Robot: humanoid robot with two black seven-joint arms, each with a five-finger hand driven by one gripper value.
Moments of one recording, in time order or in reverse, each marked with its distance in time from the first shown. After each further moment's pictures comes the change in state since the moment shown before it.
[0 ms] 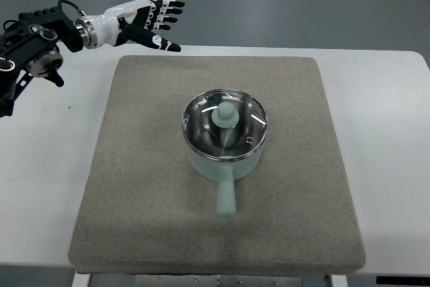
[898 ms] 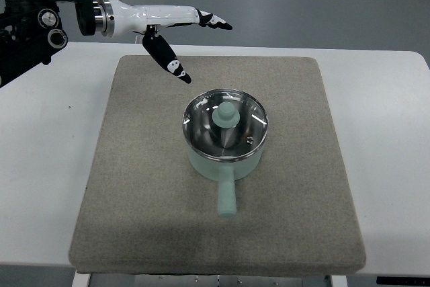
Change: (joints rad) left arm -0.091 0.138 -0.001 -0.472 0.593 0.000 -0.082; right arm 0.000 0.000 0.000 0.000 0.000 0.000 0.000
